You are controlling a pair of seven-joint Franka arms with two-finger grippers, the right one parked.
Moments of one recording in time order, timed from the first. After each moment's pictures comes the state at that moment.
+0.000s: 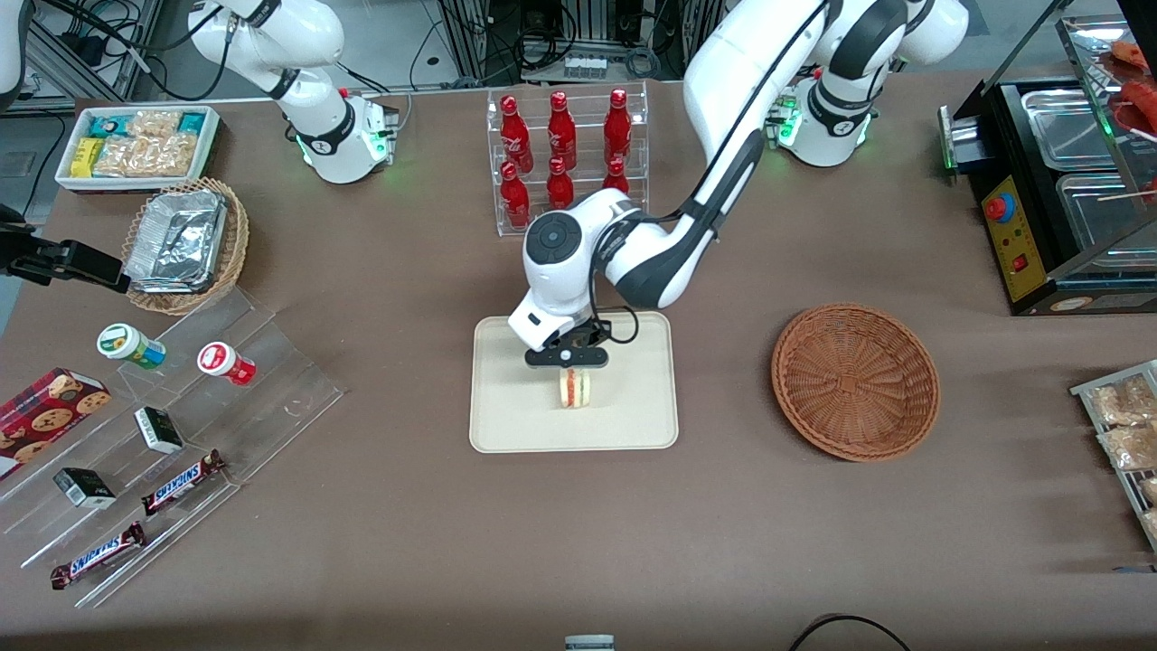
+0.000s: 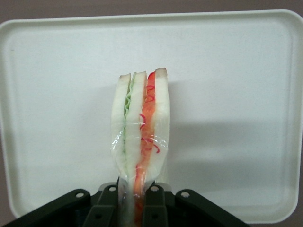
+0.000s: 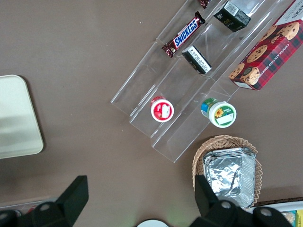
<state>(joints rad) -0.79 0.80 -0.07 -1.34 0.11 2.17 -0.88</state>
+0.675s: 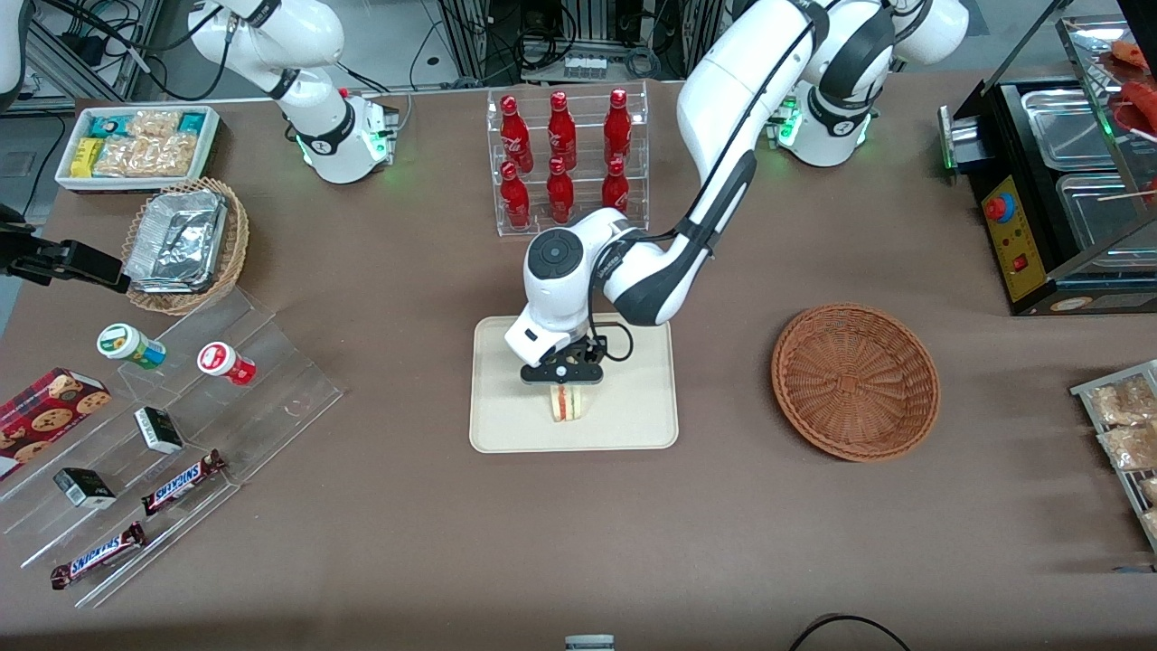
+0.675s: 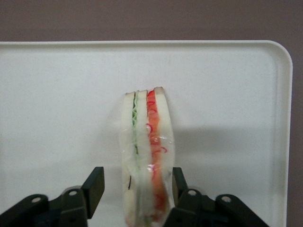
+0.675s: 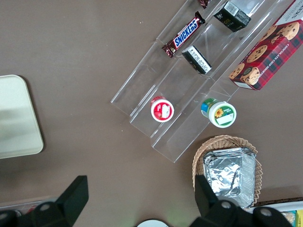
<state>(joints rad) -0.78 0.83 -0.06 -1.27 0.11 2.17 -0.88</state>
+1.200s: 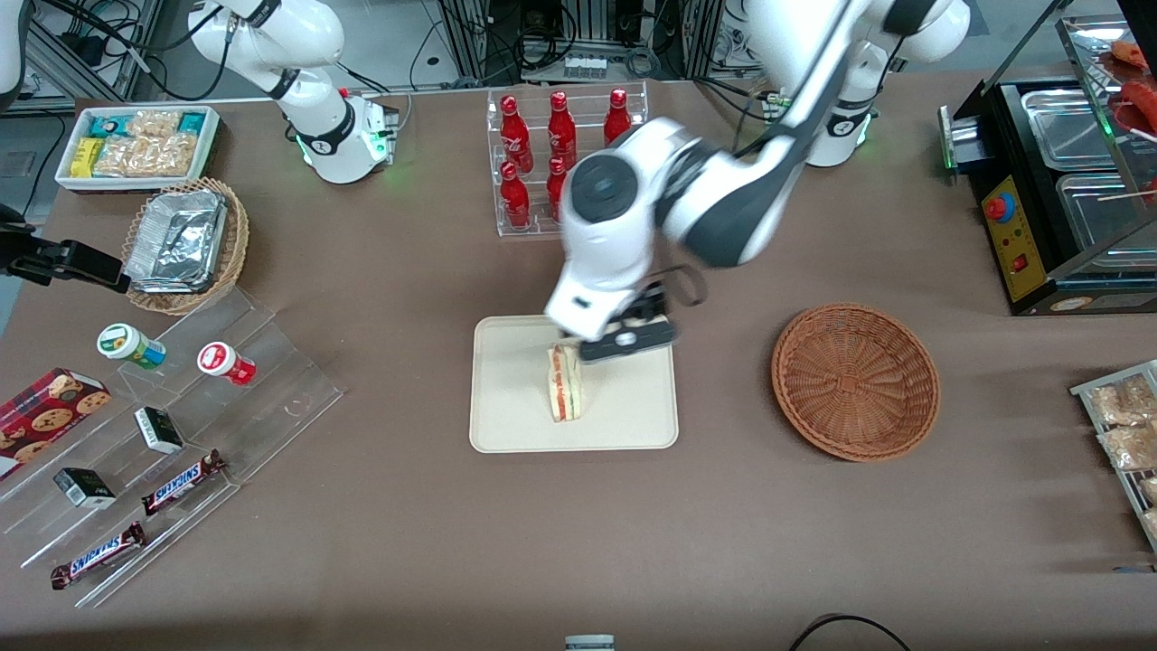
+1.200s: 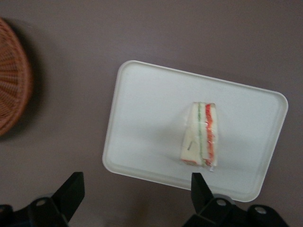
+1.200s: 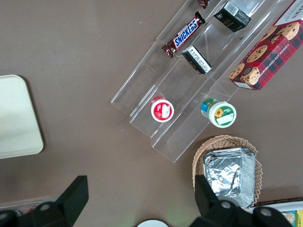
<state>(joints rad) -0.67 0.51 -0.03 -1.24 0.05 1.71 -0.96</state>
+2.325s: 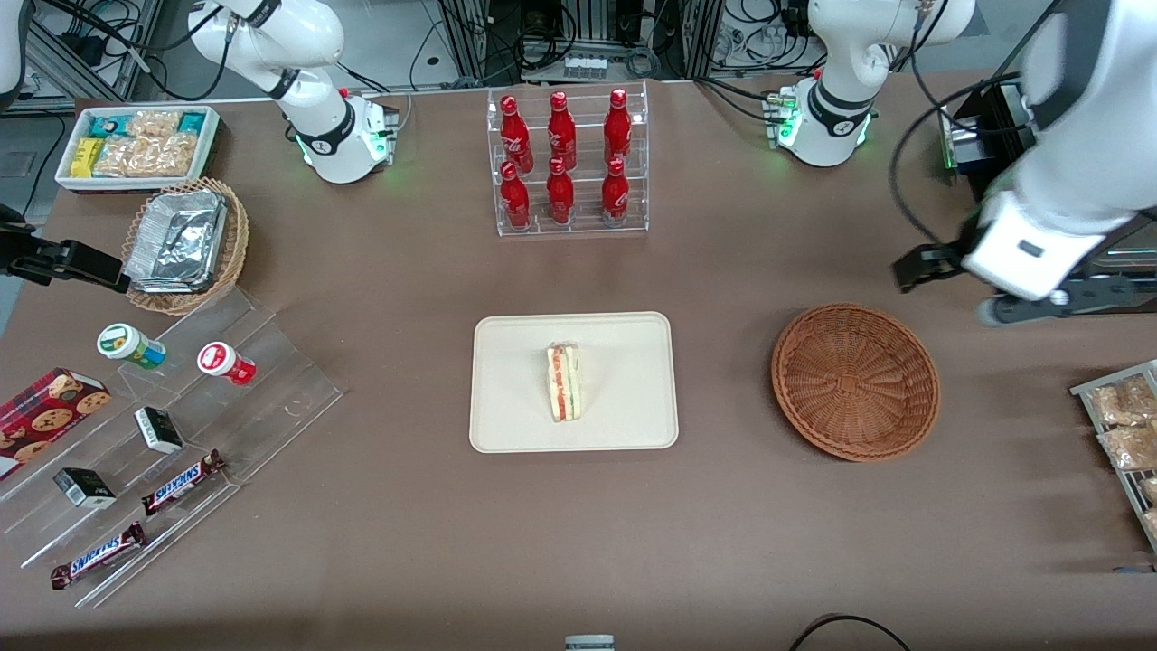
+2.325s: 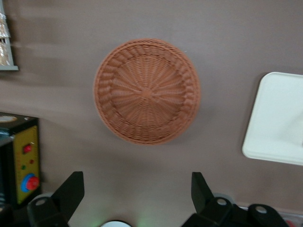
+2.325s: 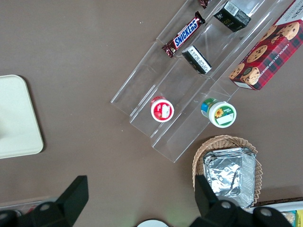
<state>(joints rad) -0.12 0.07 -0.02 -1.56 0.04 1.51 -0.26</state>
